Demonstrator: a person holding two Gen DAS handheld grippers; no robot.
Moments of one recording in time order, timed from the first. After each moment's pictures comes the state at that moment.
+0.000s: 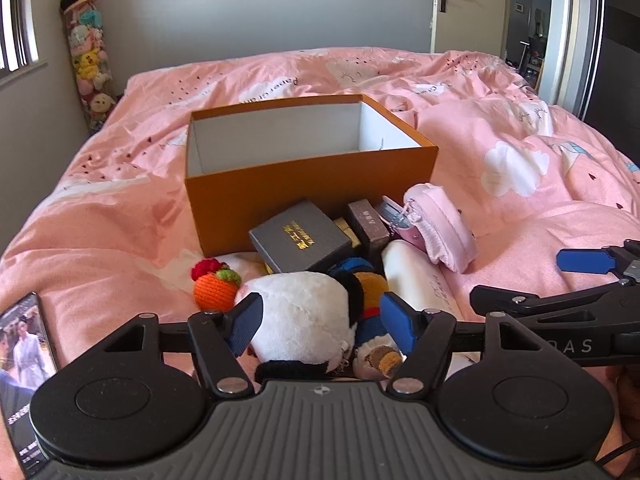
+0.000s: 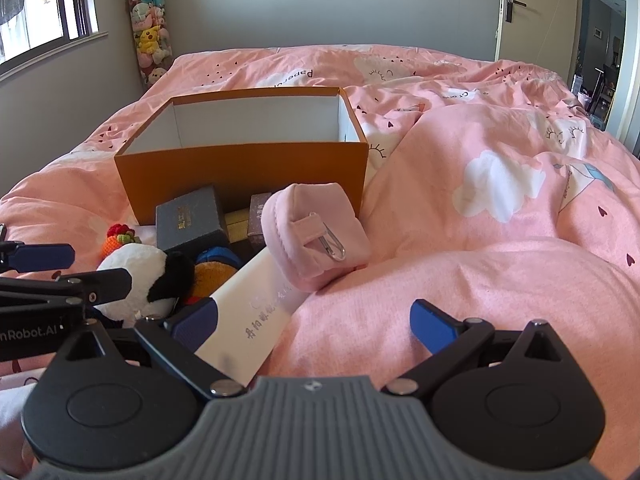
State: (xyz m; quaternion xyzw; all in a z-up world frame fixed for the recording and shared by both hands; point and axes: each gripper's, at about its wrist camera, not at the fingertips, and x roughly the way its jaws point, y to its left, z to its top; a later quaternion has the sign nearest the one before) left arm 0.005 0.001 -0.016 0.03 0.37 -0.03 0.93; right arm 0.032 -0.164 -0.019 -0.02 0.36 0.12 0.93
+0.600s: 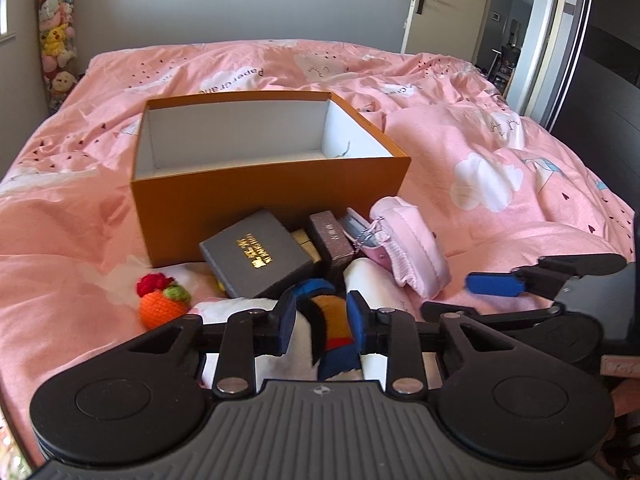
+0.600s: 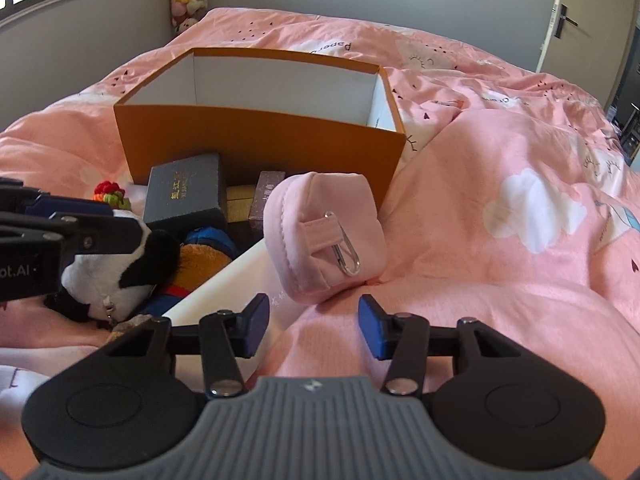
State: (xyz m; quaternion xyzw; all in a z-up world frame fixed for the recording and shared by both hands) left arm 0.043 0.002 -0.019 -0.02 0.39 -0.09 0.92; right arm 0.077 -0.143 -0.037 -0.11 0.39 0.16 0.90
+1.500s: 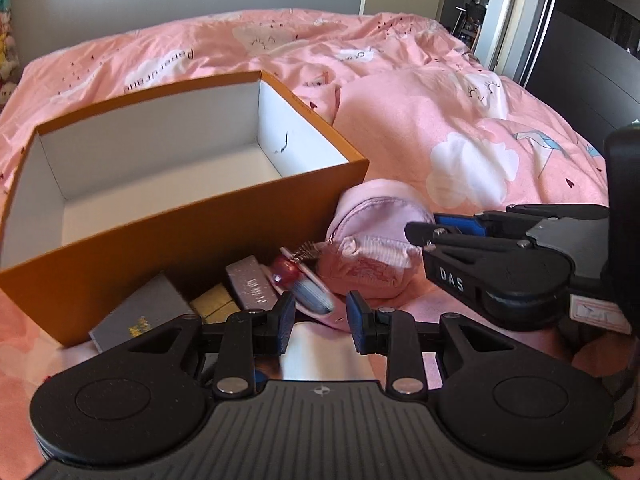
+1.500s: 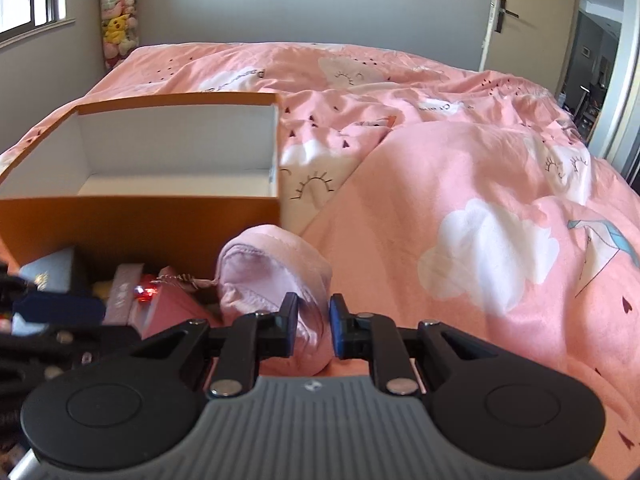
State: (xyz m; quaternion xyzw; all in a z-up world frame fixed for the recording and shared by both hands) left arm 0.141 -0.055 -0.043 0.01 0.43 -0.14 0.89; right arm 0.182 -0.188 -0.048 -0.05 0.36 0.07 0.93
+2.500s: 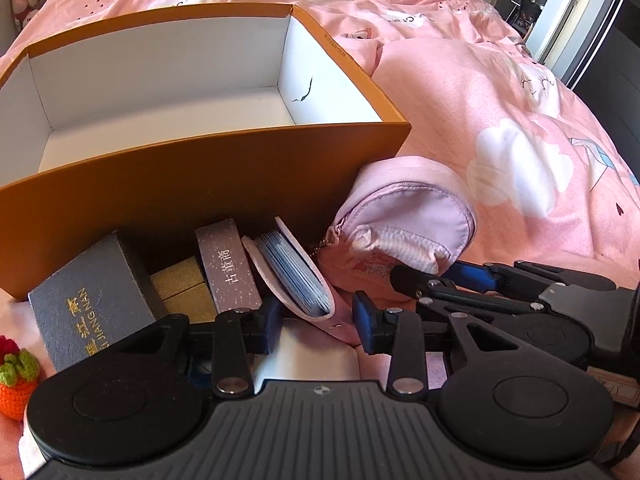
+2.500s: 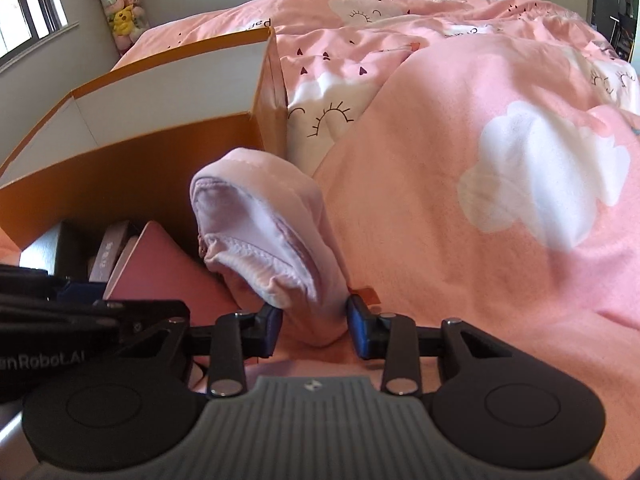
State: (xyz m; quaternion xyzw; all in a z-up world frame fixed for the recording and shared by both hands) left arm 0.169 -0.067 -0.079 -0.05 0.49 -0.09 0.86; right arm 0.210 -0.211 -0.097 0.02 0.42 0.14 0.90
